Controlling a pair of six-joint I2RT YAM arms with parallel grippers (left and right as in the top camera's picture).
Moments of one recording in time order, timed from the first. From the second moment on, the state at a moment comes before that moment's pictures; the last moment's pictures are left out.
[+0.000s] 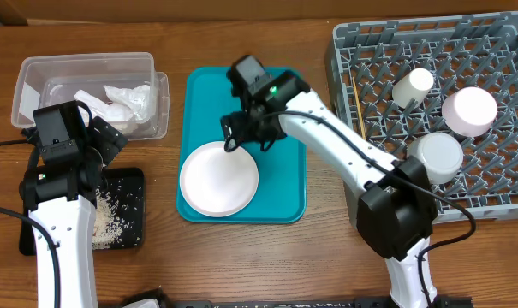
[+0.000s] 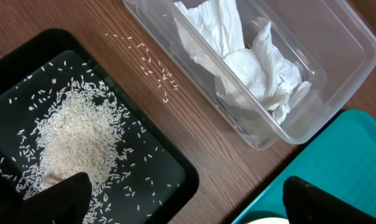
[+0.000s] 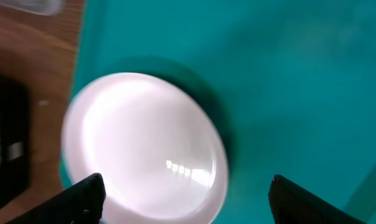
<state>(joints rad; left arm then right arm) 0.26 1.23 1.11 -0.84 -0.19 -0.62 0.67 2.14 1.90 -1.04 -0.16 0.42</state>
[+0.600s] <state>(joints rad) 0.26 1.23 1.11 -0.84 -0.19 -0.62 0.70 2.14 1.64 -0.93 -0.23 0.56</state>
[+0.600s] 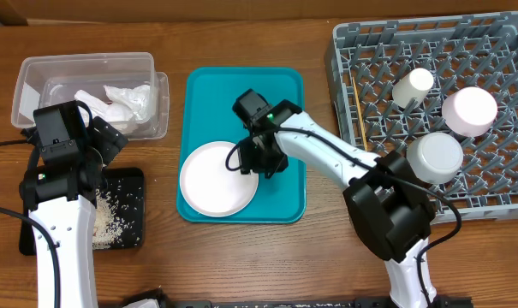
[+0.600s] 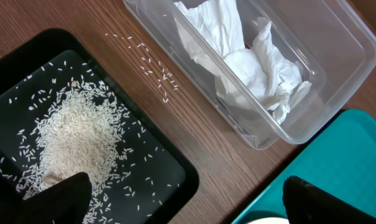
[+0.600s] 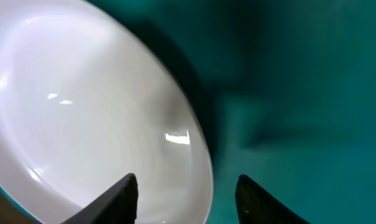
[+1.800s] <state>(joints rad) 0.26 1.23 1.11 -0.84 -0.19 -0.62 0.35 2.06 2.08 -1.35 0.19 0.59</state>
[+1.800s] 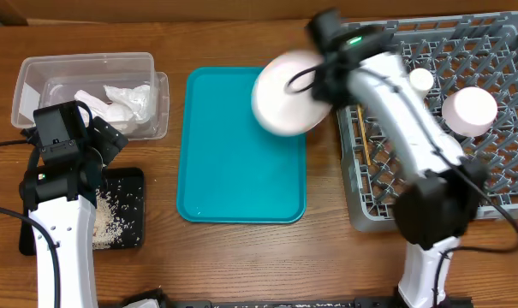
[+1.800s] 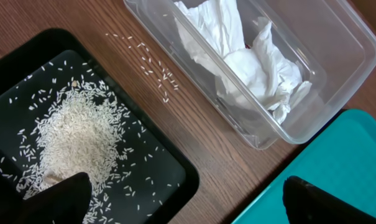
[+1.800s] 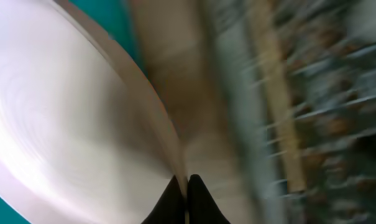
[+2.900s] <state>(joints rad) 0.26 1.23 1.11 -0.84 -0.19 -0.62 0.10 2.13 2.12 -1.09 0.69 0.33</state>
